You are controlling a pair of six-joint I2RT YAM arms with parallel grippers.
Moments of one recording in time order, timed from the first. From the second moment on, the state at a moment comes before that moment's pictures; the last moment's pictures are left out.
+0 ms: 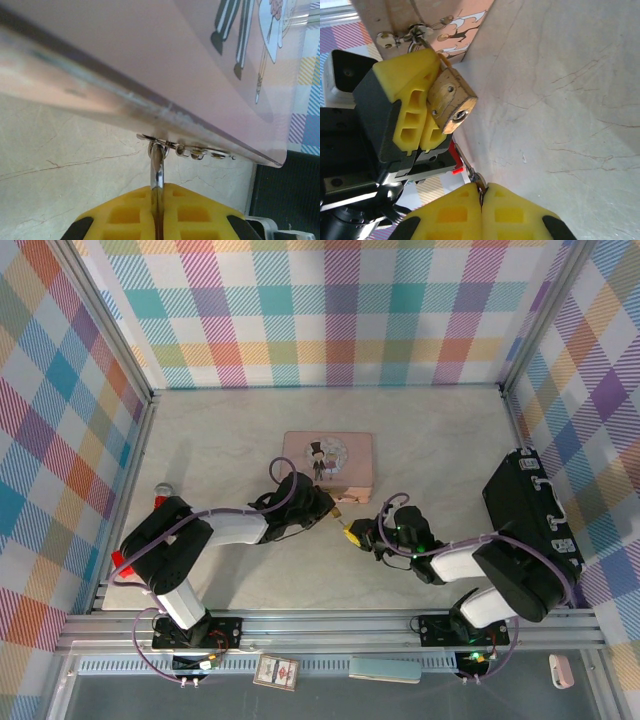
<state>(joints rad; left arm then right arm) -0.74 1.68 0.76 0.29 0.11 -1.27 0.68 1.47 0.23 0.83 -0.40 1.56</state>
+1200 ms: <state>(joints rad) -0.74 1.68 0.71 0.39 0.11 -1.28 0.65 1.72 0.20 1.20 -0.42 1.69</state>
